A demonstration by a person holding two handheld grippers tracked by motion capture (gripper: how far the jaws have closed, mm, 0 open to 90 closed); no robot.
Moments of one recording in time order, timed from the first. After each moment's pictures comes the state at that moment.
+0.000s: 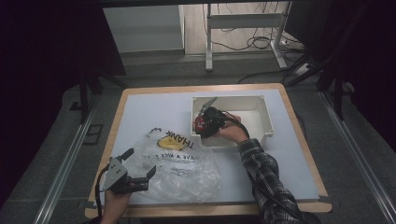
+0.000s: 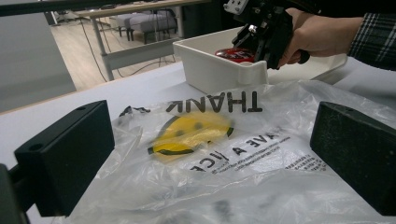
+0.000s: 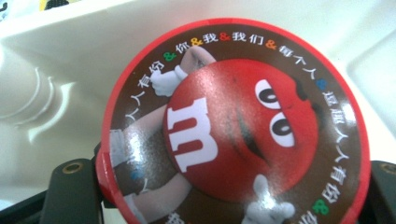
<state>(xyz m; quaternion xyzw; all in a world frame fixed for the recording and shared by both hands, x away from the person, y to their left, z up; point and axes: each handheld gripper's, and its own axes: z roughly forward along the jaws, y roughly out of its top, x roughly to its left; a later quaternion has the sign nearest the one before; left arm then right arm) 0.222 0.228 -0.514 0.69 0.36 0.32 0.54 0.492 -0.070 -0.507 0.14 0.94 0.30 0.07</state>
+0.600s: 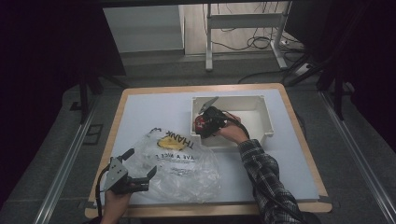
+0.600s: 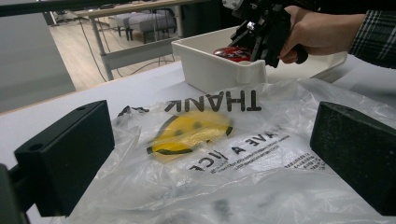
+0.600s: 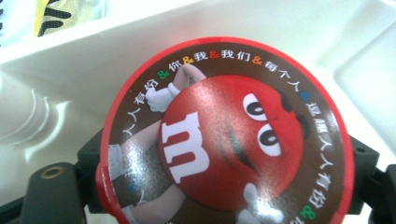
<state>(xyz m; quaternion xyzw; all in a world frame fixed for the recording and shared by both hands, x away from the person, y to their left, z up) 0.222 0.226 -0.514 0.69 0.36 0.32 0.54 0.491 -0.070 -0.505 0.16 0.93 0.31 0.08</state>
